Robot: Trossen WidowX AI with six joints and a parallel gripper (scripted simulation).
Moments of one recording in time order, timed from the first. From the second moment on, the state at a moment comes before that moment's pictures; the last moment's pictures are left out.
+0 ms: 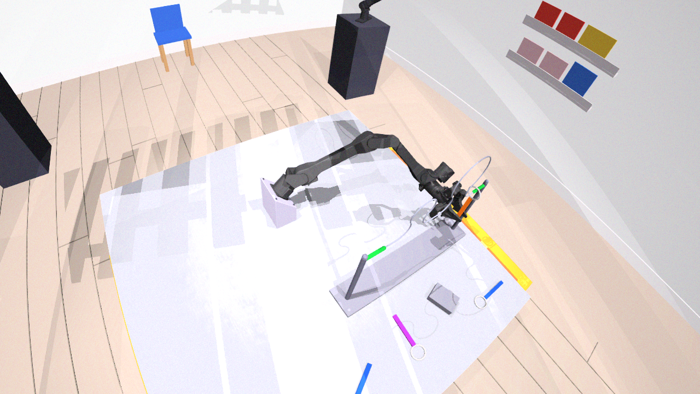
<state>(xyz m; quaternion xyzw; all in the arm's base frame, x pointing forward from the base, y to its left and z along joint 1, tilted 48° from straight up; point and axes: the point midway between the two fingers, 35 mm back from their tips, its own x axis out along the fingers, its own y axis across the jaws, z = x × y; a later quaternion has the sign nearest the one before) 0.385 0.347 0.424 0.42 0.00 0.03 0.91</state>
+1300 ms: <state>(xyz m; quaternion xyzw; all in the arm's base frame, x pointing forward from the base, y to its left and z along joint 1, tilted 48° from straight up) 0.385 0.335 0.432 0.42 0.00 0.03 0.91</state>
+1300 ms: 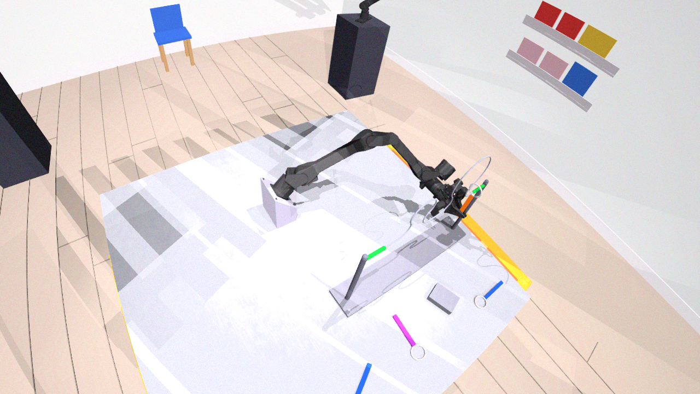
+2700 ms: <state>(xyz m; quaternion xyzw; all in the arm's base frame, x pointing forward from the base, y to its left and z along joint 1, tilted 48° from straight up) 0.336 0.308 0.417 0.39 0.20 0.12 0.89</state>
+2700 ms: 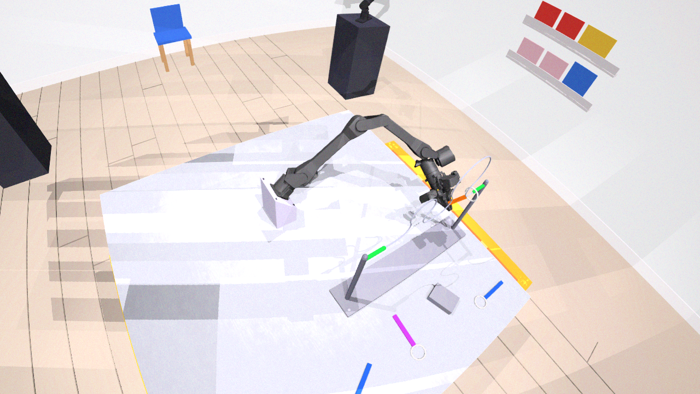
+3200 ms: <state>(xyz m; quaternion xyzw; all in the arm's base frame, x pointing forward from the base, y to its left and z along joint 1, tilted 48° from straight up) 0.328 0.287 0.405 0.35 0.24 0.13 0.90</state>
